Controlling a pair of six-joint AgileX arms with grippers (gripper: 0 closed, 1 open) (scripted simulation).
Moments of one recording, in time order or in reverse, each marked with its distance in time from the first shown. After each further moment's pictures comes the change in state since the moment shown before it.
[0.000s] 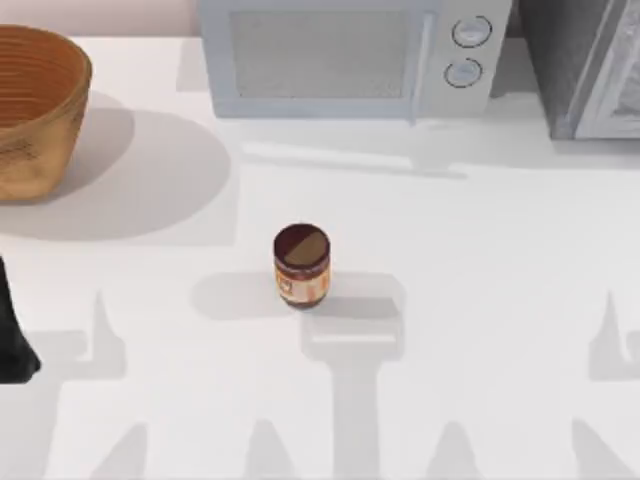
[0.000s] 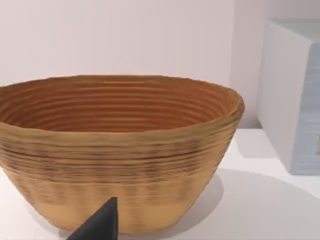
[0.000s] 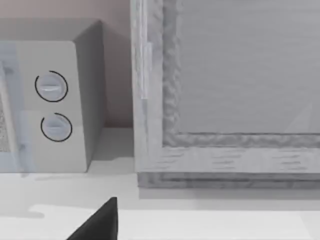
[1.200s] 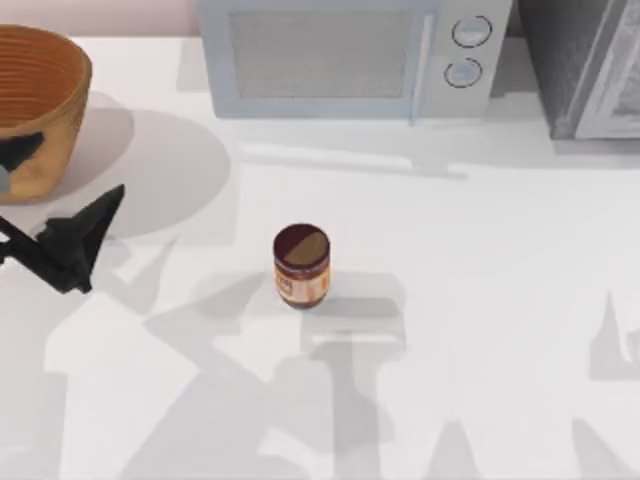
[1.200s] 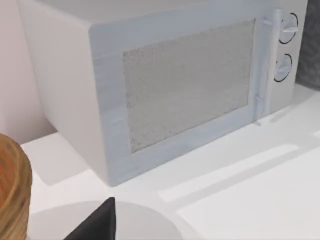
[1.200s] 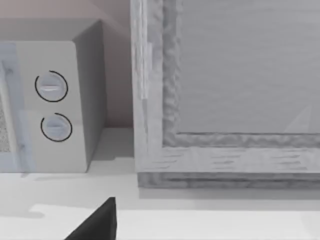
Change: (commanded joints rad) left arm 0.133 1.342 0.339 0.836 0.775 0.169; right arm 0.000 0.000 0.000 0.000 0.000 0.000
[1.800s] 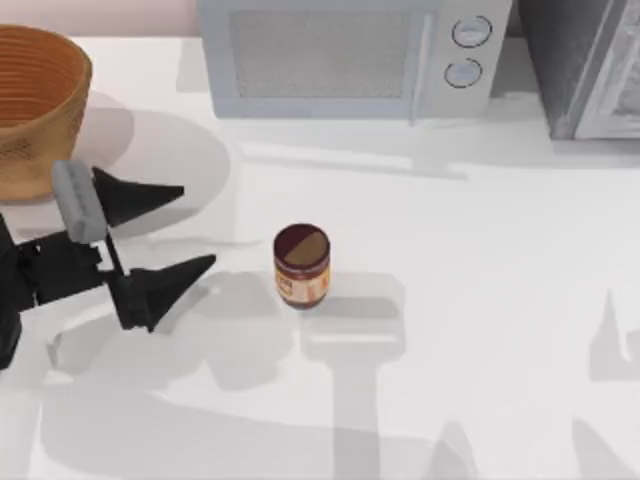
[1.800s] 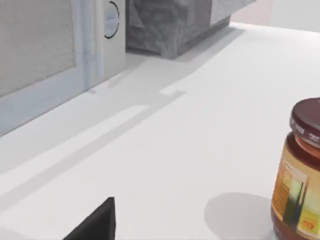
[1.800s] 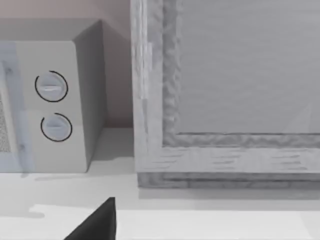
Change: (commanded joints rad) left arm -0.109 0.877 0.298 0.574 0.436 -0.041; right arm 0.000 0.000 0.000 0.000 0.000 0.000
